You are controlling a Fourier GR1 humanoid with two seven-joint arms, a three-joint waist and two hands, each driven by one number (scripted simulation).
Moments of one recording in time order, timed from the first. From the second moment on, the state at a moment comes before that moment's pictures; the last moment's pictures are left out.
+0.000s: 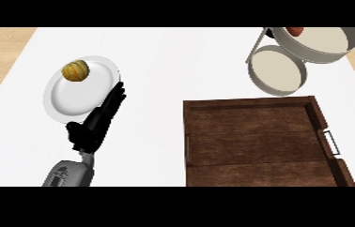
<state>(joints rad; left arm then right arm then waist) -0.14 0.15 -0.13 -1.34 0.06 -0.06 -0.10 -1.32 -0.64 -0.41 -0.28 0.26 0.14 0.20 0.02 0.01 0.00</state>
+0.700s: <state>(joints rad) -0.13 0.14 -0.12 -1.34 0.06 -0.07 -0.11 -1.10 -1.02 -0.63 -0.24 0.11 0.16 -0.01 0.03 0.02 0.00</state>
